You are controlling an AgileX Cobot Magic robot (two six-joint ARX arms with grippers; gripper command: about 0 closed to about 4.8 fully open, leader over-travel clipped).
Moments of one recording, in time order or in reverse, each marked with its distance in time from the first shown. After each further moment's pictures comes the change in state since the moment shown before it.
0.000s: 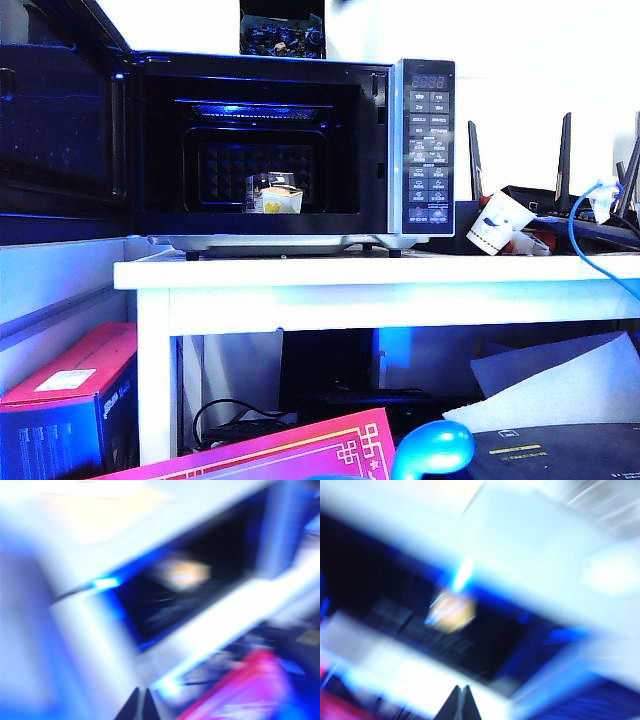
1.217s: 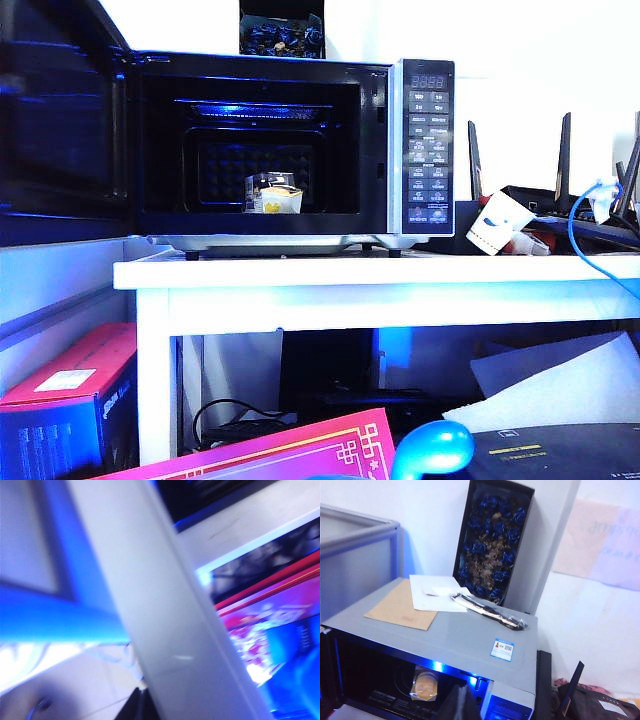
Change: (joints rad) left arm 0.004 0.178 0.001 -0.267 -0.187 -0.067; right arm 0.000 -0.402 0.004 -0.016 0.020 0.002
